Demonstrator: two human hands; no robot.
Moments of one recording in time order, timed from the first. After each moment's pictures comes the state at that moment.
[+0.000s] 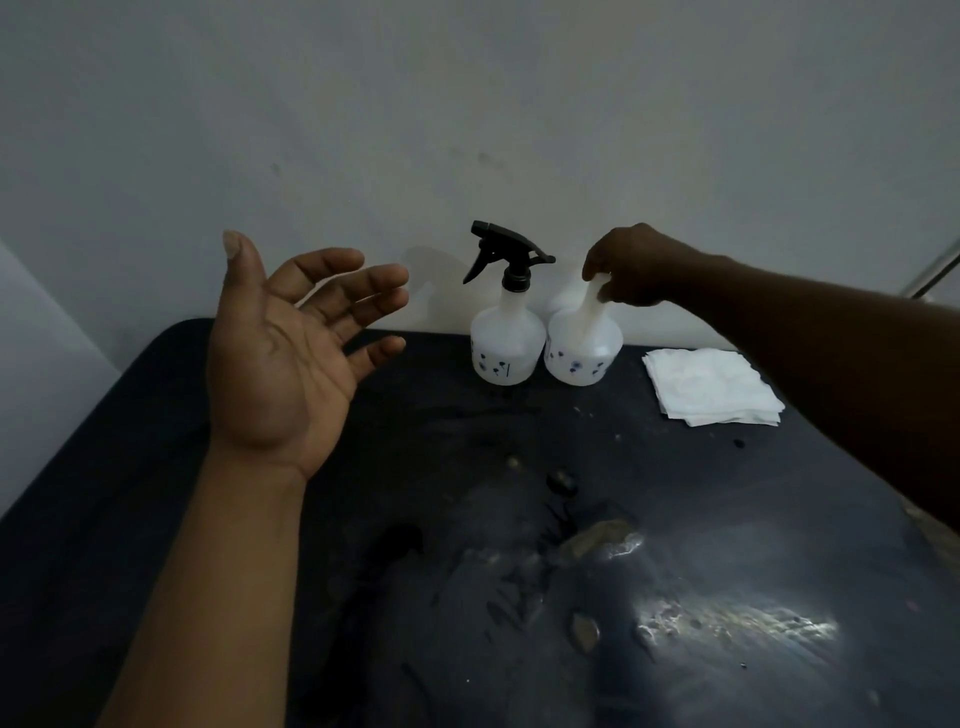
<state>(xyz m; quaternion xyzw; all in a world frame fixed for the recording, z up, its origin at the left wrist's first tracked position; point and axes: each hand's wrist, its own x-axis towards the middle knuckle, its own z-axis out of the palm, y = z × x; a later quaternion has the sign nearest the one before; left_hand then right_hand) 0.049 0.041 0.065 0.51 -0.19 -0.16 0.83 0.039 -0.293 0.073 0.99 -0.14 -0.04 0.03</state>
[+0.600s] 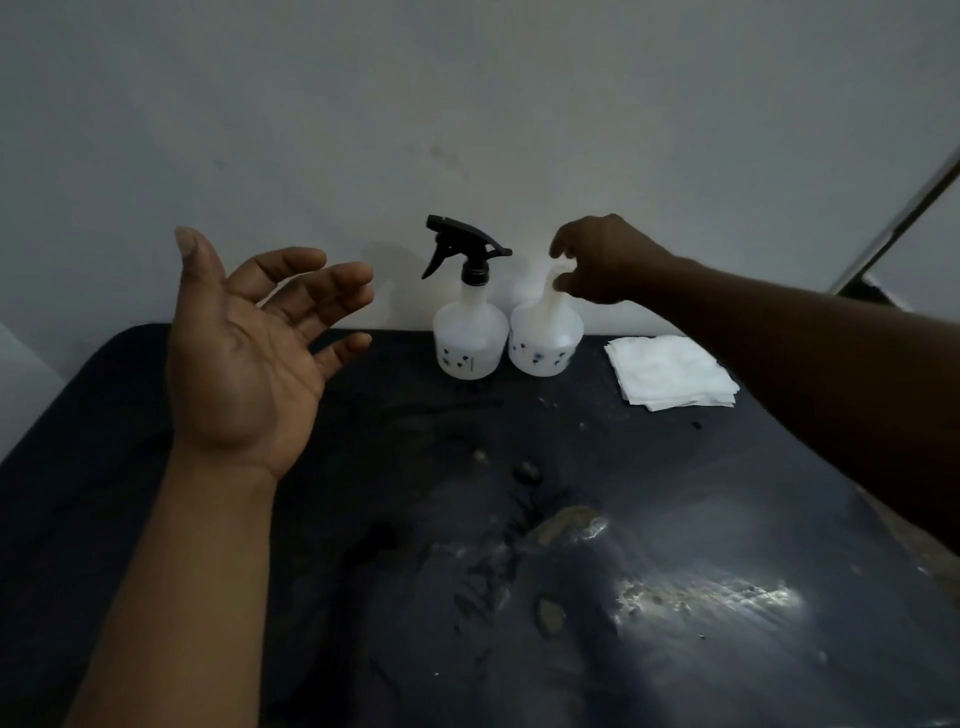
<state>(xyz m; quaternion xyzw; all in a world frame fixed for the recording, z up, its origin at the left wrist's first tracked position) 0.046 0.030 0.063 0.52 -0.18 -0.15 0.82 0.019 -0.289 0.074 0.98 -0.18 0.03 -0.03</state>
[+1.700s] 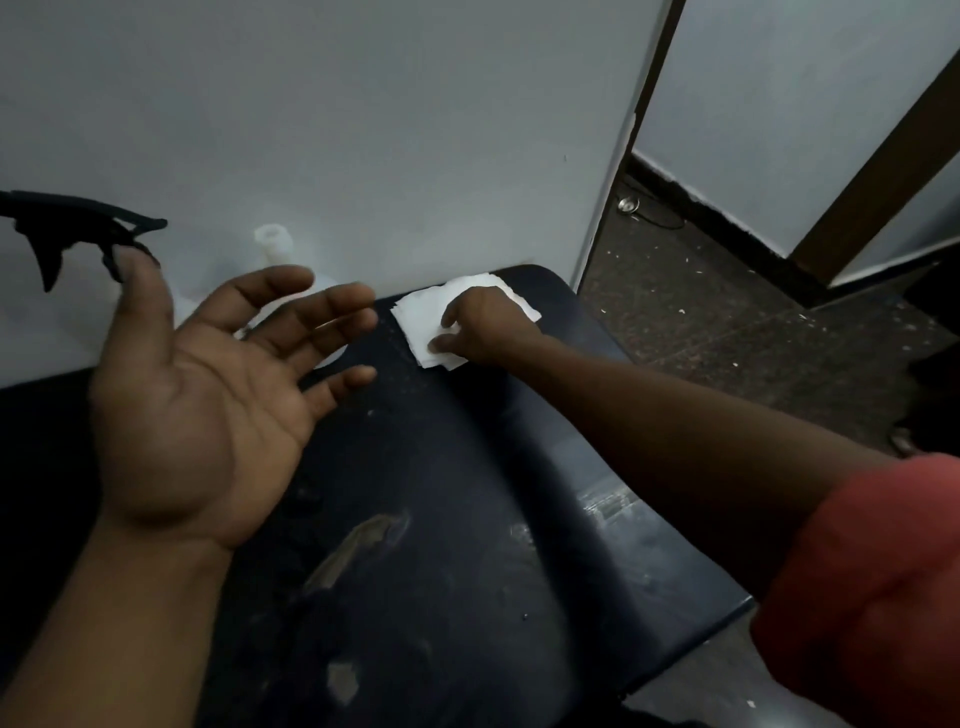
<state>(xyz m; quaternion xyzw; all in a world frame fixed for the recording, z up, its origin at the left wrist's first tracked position) -0.018 -0.139 0.001 0.44 -0.28 -0.39 0.76 -0.094 -0.378 -0.056 0.92 -0.37 0.01 -0.12</state>
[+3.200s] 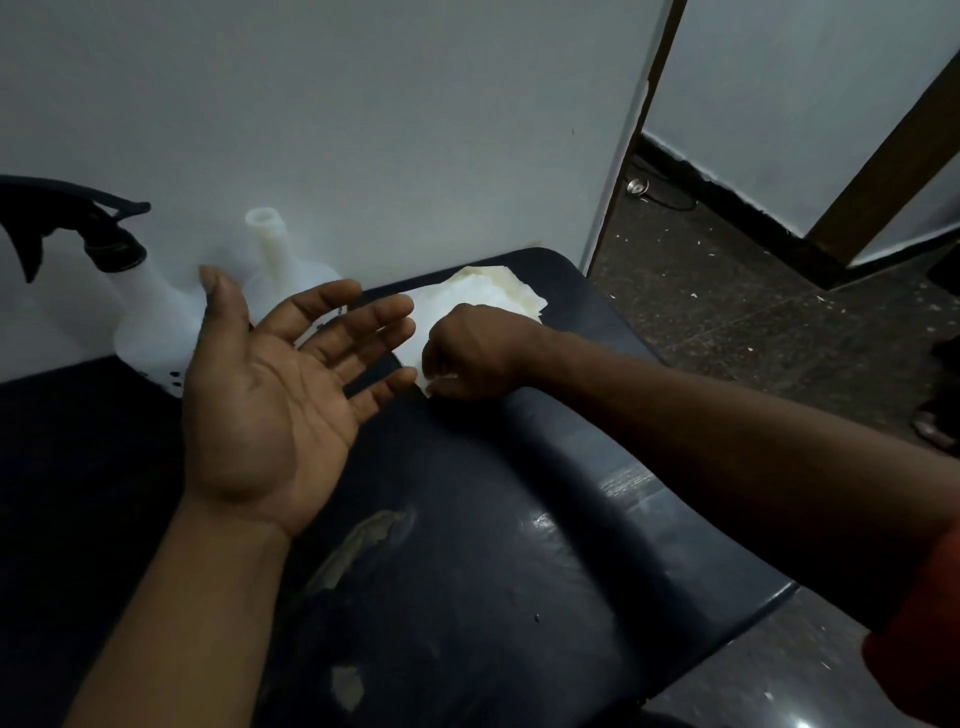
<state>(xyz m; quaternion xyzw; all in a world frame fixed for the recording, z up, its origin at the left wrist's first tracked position) -0.042 -0.156 -0.009 0.48 -0.23 -0.41 0.74 -0.110 -0.349 -0.047 0.99 -0.10 -0.08 -0.07</state>
